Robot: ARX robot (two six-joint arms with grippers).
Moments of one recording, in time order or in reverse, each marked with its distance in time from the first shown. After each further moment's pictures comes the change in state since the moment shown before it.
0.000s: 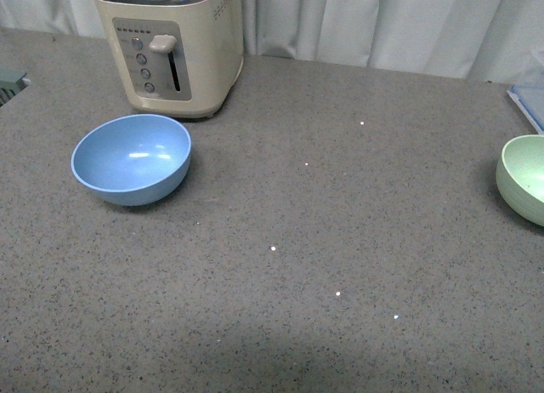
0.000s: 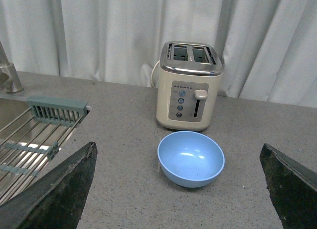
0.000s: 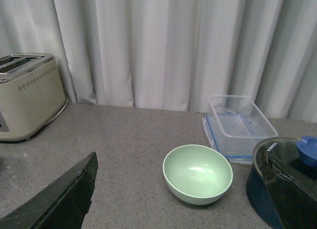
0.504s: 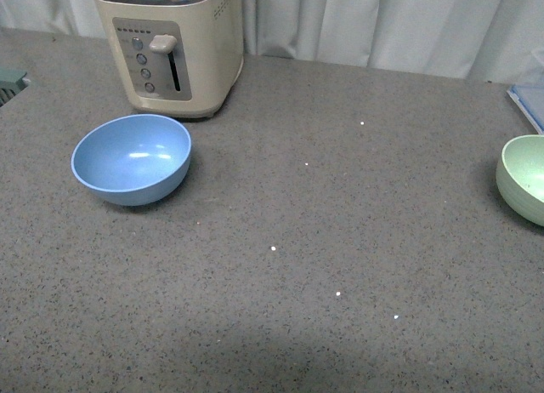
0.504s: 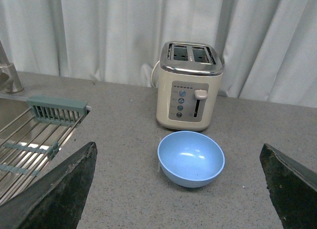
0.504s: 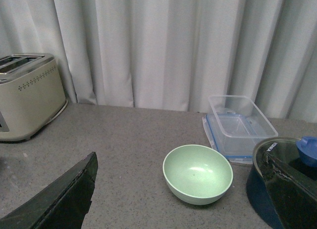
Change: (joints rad) left arm 0.000 0.000 0.000 0.000 0.000 0.000; right arm 0.000 0.000 0.000 0.000 0.000 0.000
